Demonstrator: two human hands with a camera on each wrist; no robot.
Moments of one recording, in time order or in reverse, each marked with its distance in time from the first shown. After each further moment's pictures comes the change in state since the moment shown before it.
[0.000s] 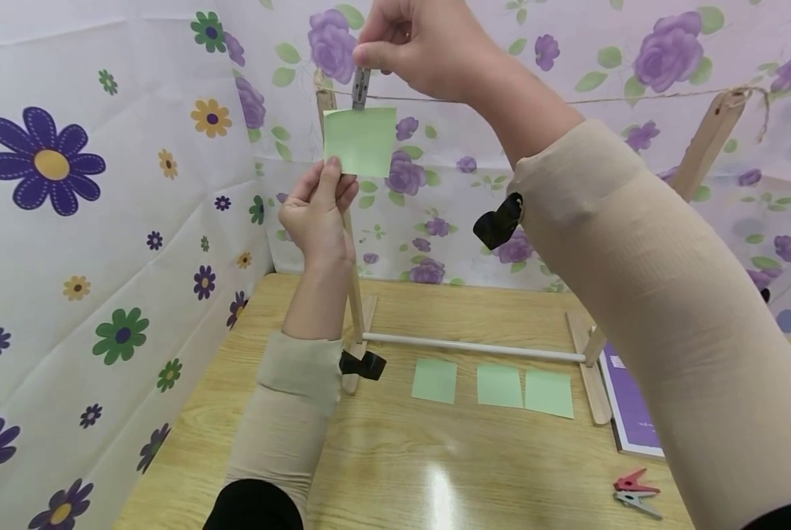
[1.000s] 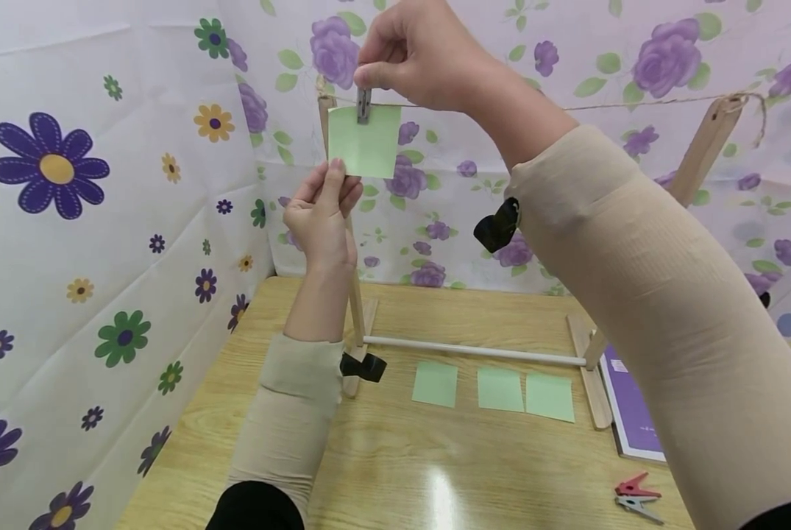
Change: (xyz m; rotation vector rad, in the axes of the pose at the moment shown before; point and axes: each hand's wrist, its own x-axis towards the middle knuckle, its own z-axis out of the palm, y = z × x) left_hand 0.001 -0.003 -0.001 -0.032 -0.067 0.005; right_hand 0.001 0.004 0.006 -0.028 -0.049 -0.027
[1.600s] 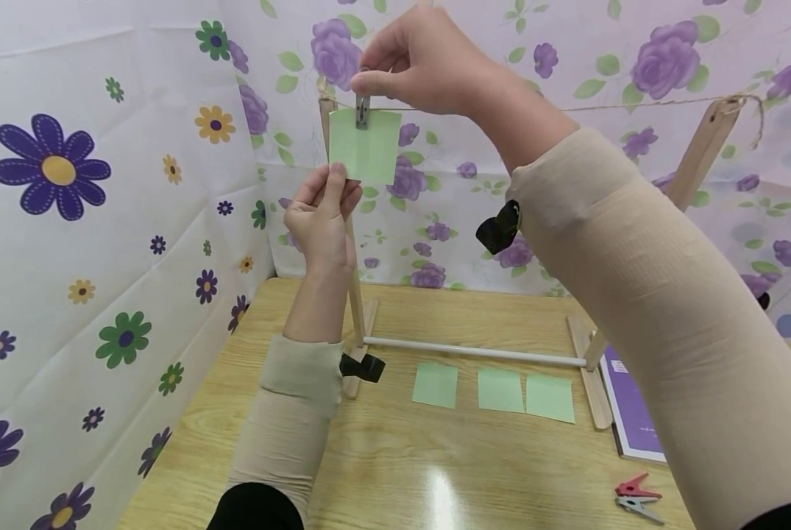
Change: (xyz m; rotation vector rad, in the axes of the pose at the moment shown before) left_hand 0.003 -0.005 -0.005 0.016 -0.025 0.000; right_hand 0.000 0.006 0.000 0.027 -0.061 0.004
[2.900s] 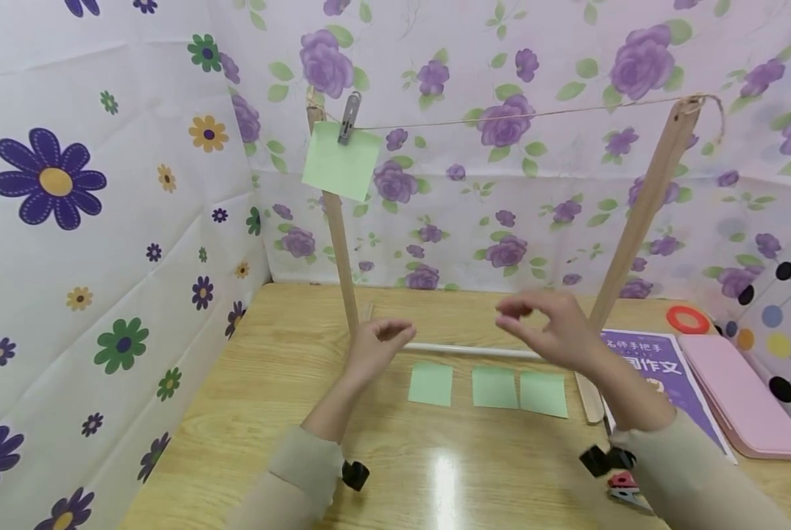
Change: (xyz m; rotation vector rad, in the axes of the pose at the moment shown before) left_hand -0.099 -0.092 -0.139 0.994 -0.598 -0.392; right_hand -0.286 0.117 0.133 0.233 0.267 -0.089
